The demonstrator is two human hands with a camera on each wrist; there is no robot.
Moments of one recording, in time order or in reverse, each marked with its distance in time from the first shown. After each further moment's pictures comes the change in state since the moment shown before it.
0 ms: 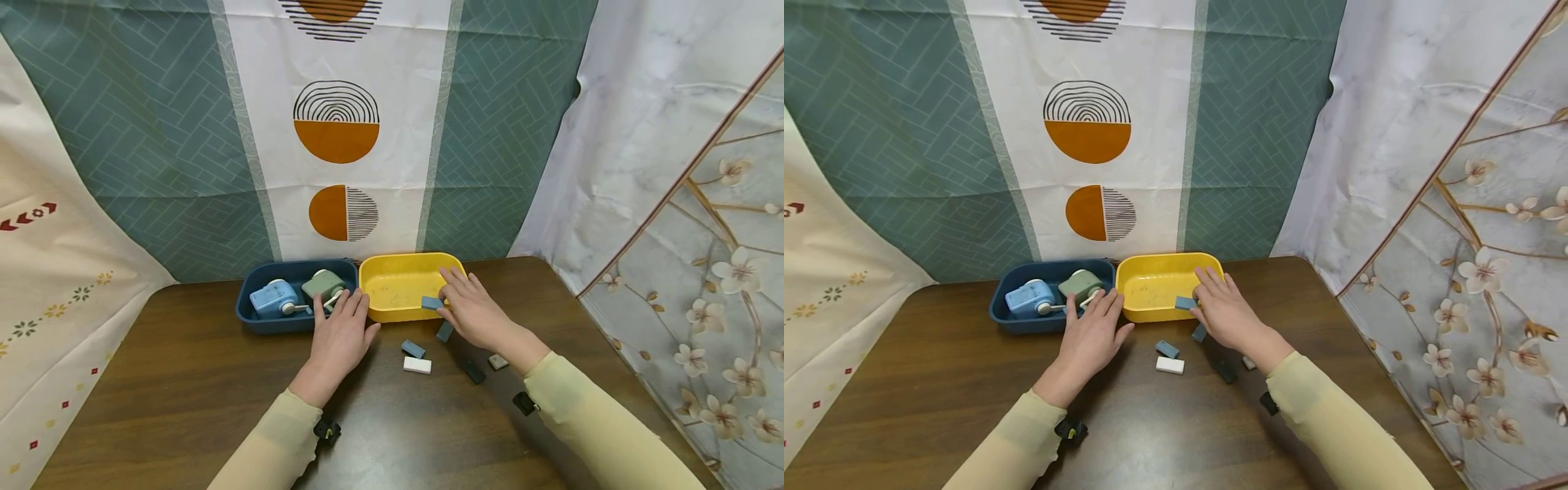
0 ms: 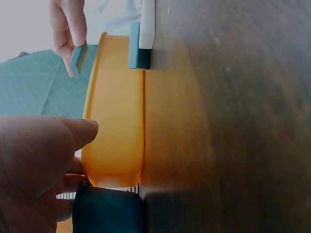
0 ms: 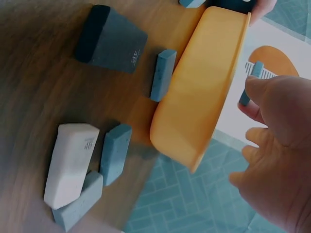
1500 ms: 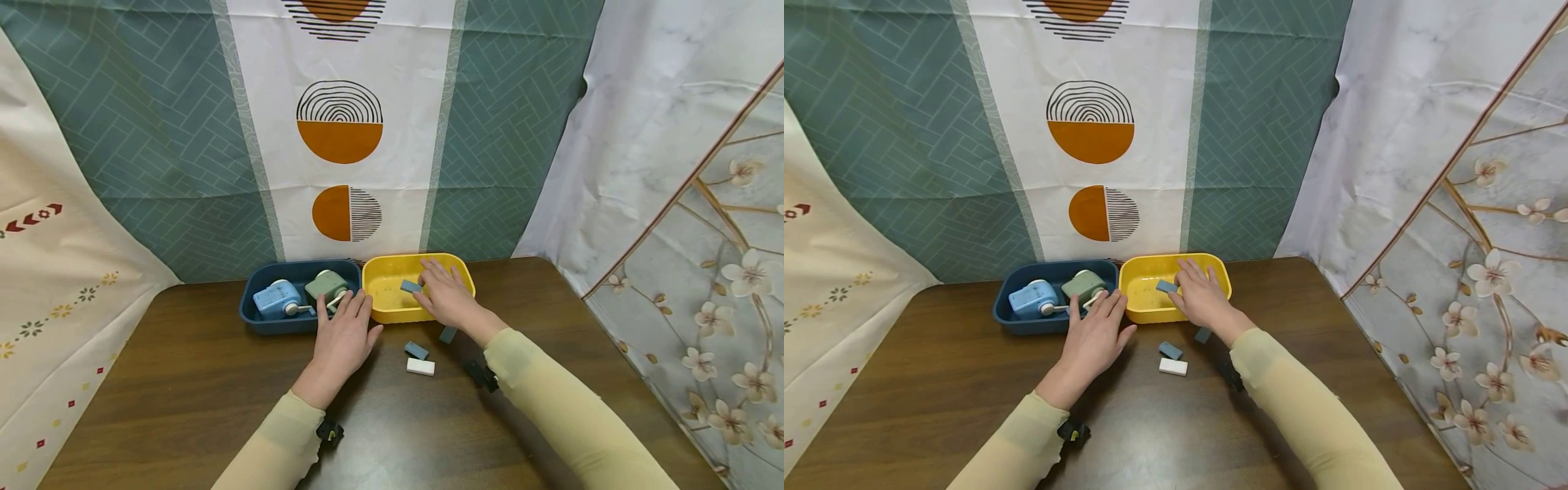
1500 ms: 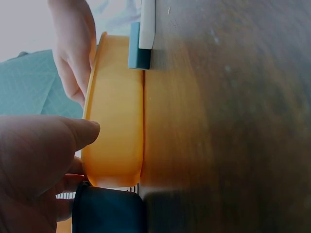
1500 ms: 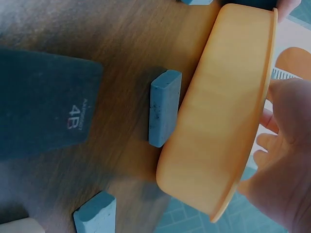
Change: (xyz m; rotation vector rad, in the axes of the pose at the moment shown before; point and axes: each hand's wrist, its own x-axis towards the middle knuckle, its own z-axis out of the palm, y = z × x) left_hand 0.000 0.000 0.000 0.018 -0.017 -0.003; right_hand 0.067 -0.008 0.030 0.116 -0.075 0.166
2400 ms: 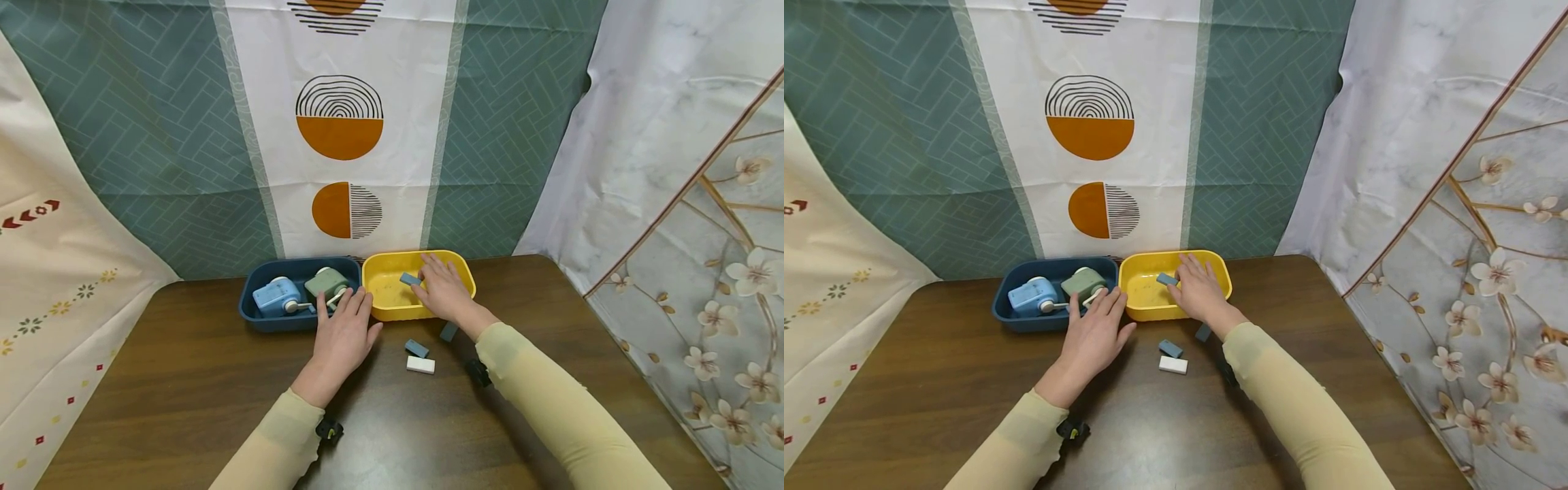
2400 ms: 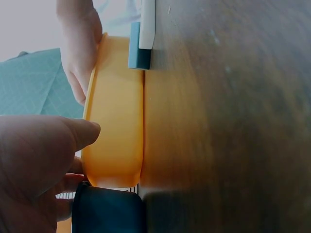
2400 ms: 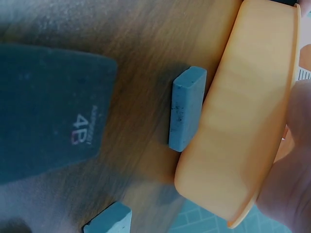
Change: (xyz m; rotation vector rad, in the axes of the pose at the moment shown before) left_hand 0.002 0.000 0.000 0.009 -0.010 0.002; right_hand 0.019 0.007 0.014 0.037 -0.005 0.086
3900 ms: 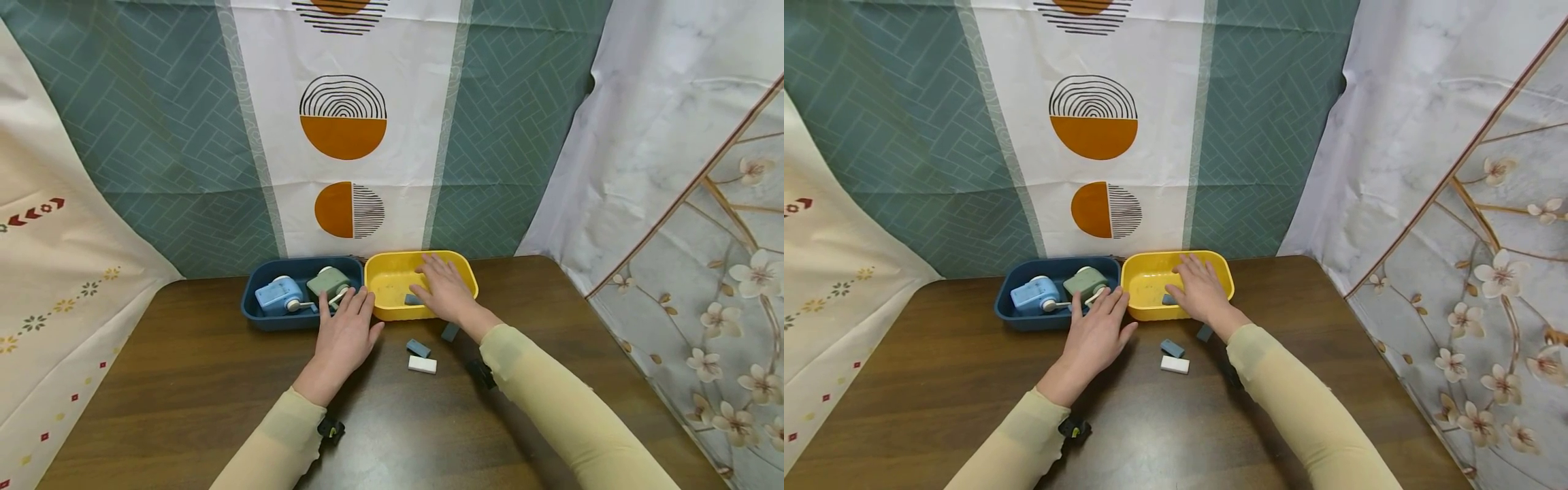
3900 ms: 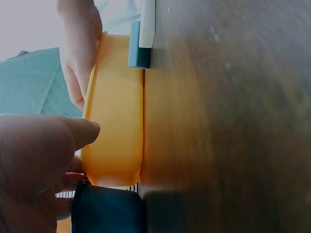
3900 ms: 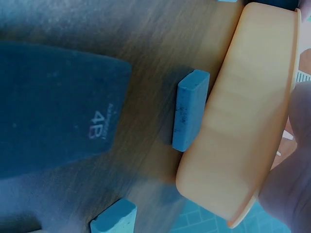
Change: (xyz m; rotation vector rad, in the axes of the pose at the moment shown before) left_hand 0.000 -0.001 0.001 -0.013 0.009 0.001; right_hand -0.004 -0.001 0.000 0.030 0.017 -0.037
